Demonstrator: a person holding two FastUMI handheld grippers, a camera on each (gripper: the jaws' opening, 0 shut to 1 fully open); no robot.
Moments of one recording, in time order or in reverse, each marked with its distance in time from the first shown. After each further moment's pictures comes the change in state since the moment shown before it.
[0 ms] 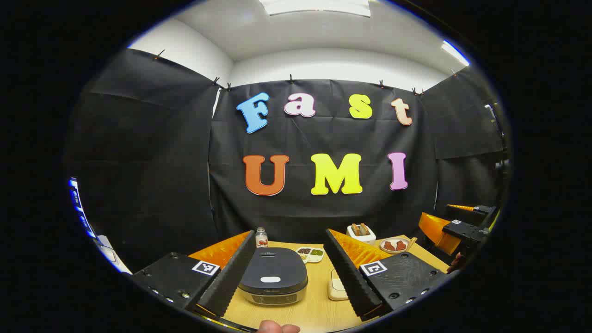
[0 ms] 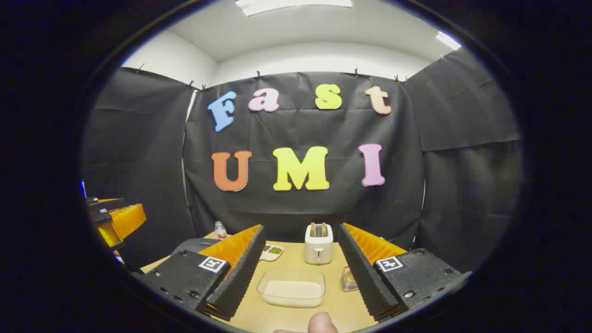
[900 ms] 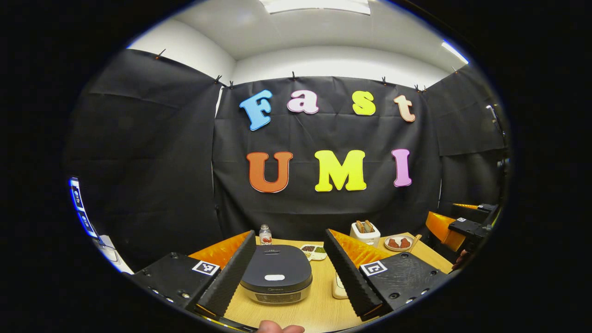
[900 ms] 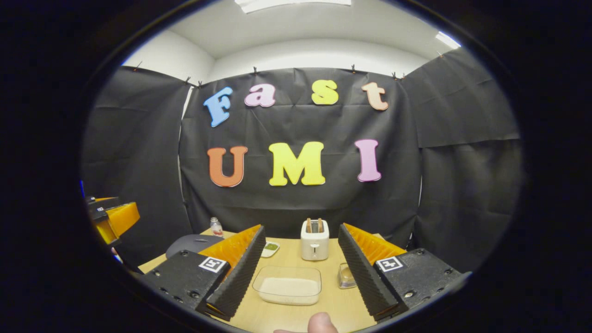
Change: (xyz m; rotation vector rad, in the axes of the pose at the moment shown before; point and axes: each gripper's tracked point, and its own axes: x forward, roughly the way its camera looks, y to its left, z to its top) left arm -0.001 0.007 -0.008 0.007 0.023 0.014; right arm 0.001 -0.006 -0.012 0.002 0.036 -0.021
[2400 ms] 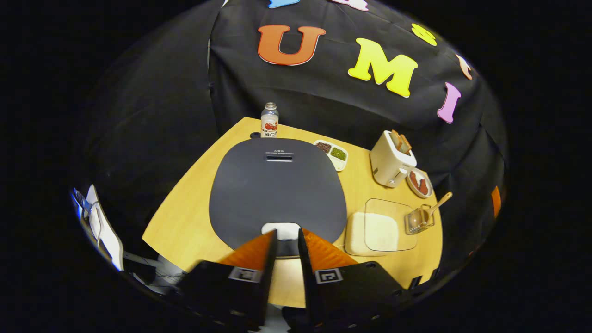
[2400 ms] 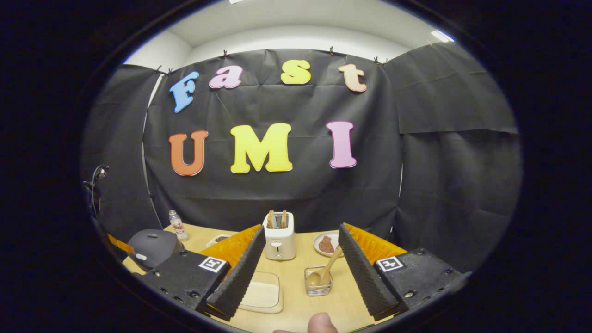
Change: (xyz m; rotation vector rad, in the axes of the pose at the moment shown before) left arm 0.099 0.031 -0.203 -0.189 0.867 0.008; right arm 0.099 -0.115 -0.030 0.013 0.093 -0.160
